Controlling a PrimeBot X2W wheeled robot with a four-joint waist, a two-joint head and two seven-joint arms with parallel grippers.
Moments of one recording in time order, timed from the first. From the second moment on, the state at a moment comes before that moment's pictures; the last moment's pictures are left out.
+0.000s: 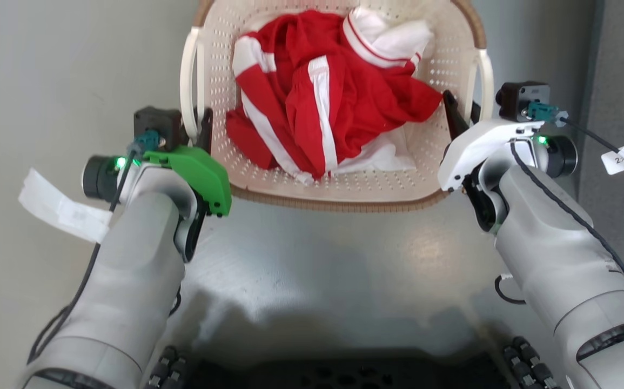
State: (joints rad) left arm -0.85 -0.01 -0.56 0.99 -0.50 -0.01 -0.25; right arm -0.81 -0.05 0.42 1.01 0.42 0.03 -0.23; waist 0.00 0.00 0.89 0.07
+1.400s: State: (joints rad) left arm -0.48 -0.03 -0.69 1.14 -0.64 -0.04 -0.15; right arm -0.46 -0.03 0.60 1.14 0.67 0.08 -0.04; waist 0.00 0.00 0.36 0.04
